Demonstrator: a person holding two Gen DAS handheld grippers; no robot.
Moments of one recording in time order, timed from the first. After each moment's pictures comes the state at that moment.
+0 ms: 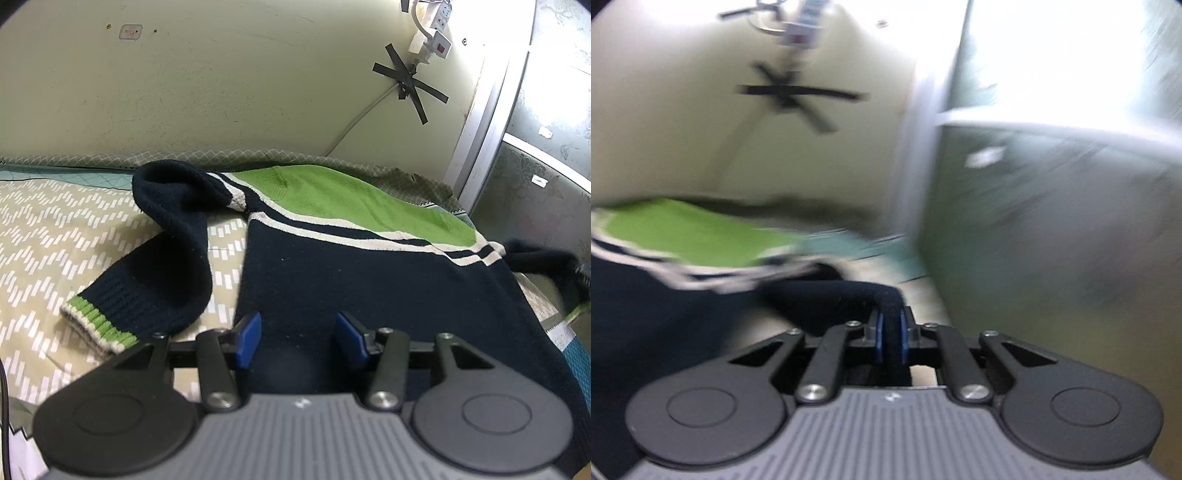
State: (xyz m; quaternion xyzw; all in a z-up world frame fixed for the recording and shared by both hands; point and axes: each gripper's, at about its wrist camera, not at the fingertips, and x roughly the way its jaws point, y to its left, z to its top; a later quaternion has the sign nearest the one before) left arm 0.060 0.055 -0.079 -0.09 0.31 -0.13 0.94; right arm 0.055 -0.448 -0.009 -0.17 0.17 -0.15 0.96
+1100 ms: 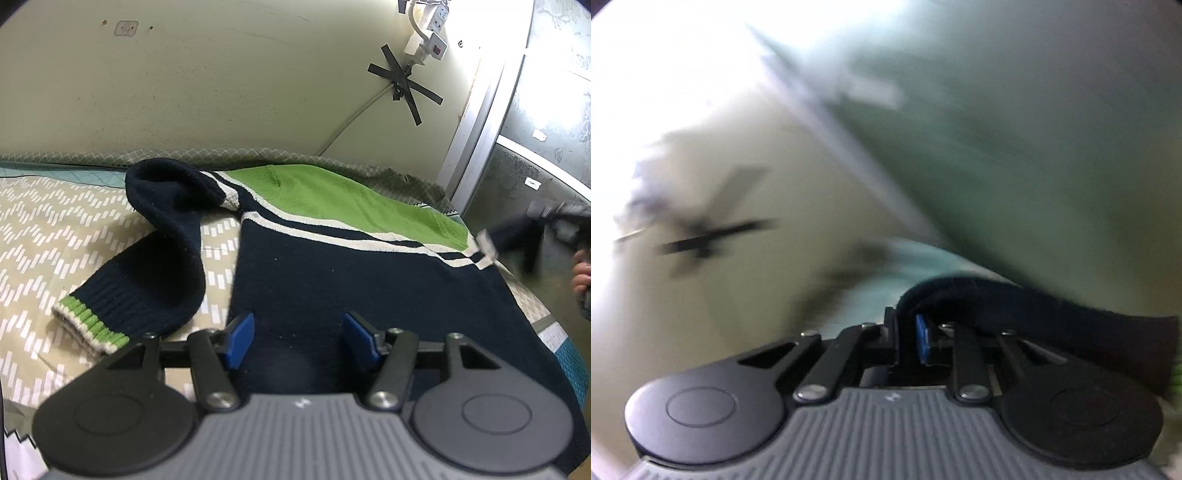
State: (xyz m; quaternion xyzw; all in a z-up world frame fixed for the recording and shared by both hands) left arm 0.061 0.060 -0.081 -0.09 0.31 -0.16 0.93; right arm 0.106 -0.489 0.032 0.26 0.15 0.08 0.95
